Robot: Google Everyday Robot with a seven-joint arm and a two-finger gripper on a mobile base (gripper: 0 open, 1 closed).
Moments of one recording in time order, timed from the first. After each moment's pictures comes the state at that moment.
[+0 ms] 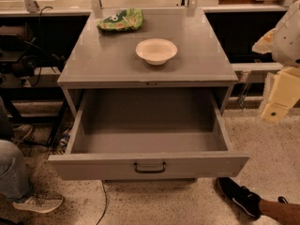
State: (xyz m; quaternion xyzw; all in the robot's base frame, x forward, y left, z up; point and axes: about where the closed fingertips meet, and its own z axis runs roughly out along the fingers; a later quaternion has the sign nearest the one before) arm 0.438 -0.217 0.977 -0.60 0.78 -0.03 0.16
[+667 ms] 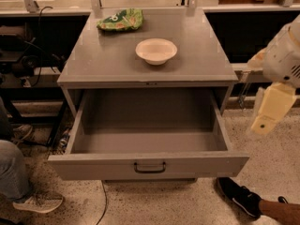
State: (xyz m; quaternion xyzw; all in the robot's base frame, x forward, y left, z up) arm 0.437 -0.212 0.942 -0.59 0.79 0.01 0.16
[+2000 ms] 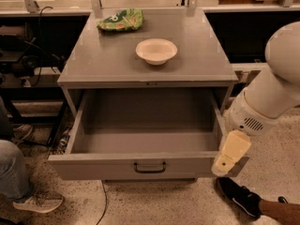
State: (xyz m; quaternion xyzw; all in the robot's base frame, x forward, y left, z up) arm 0.422 -0.183 0.814 -0.53 0.84 0.09 0.11
